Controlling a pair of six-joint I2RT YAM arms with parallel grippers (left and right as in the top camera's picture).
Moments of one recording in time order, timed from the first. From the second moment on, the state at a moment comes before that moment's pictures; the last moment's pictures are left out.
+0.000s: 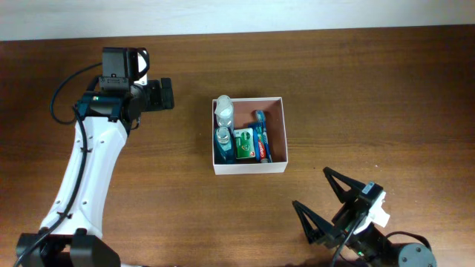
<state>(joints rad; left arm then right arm) -0.08 1.61 1.44 -0.74 -0.06 -0.10 0.47 0.02 0.36 -0.25 -0.26 0.36</state>
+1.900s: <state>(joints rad) -0.08 1.61 1.44 -0.74 -0.06 -0.10 0.47 0.02 0.02 -0.08 0.03 -0.04</state>
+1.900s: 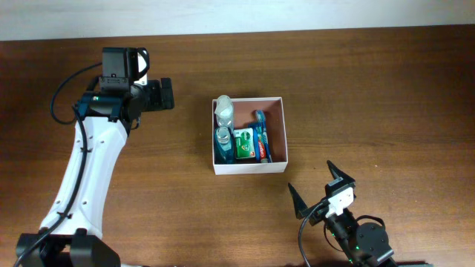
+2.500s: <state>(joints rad) -0.08 1.61 1.44 -0.74 -0.06 -0.10 0.47 0.02 0.02 -0.06 0.21 -0.12</state>
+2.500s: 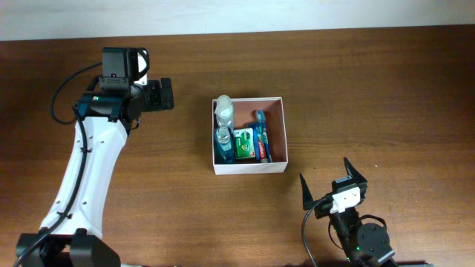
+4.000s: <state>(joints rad) -0.16 0.77 0.94 -0.74 -0.06 -0.10 0.47 0.02 0.01 -0.06 0.22 0.08</state>
